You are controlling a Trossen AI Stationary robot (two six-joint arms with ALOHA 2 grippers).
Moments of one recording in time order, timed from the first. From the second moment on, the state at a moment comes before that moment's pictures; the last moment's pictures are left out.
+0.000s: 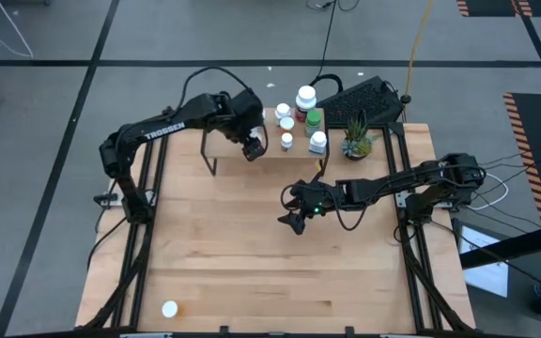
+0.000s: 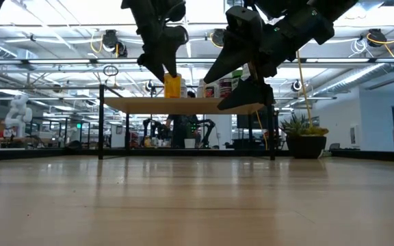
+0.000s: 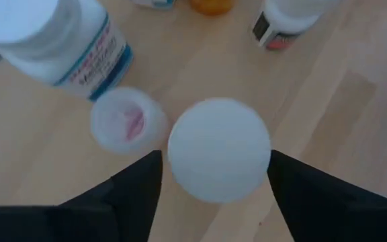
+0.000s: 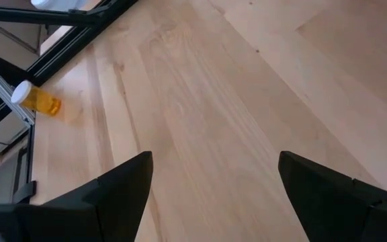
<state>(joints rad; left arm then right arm) 0.46 1.77 1.73 -1.06 0.00 -0.09 0.05 1.56 0.84 0.06 0.02 0.67</state>
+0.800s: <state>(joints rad) 0.03 1.27 1.32 -1.38 -0.08 -0.70 0.02 1.56 0.84 0.08 0.02 0.50</state>
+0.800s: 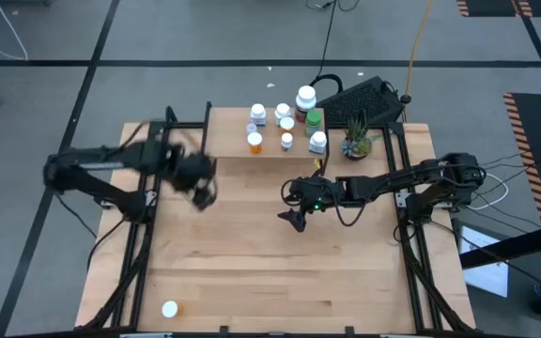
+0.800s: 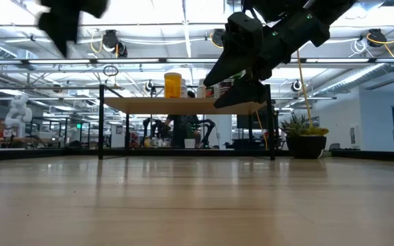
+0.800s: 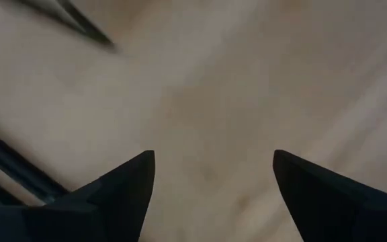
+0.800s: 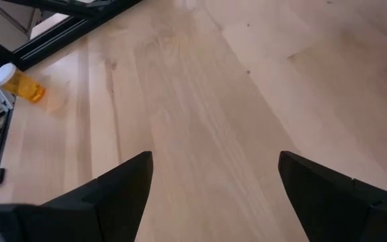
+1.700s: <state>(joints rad) -1.03 1.48 1.10 -0.80 0.12 -2.23 0.02 1.56 0.84 0.19 0.02 0.26</state>
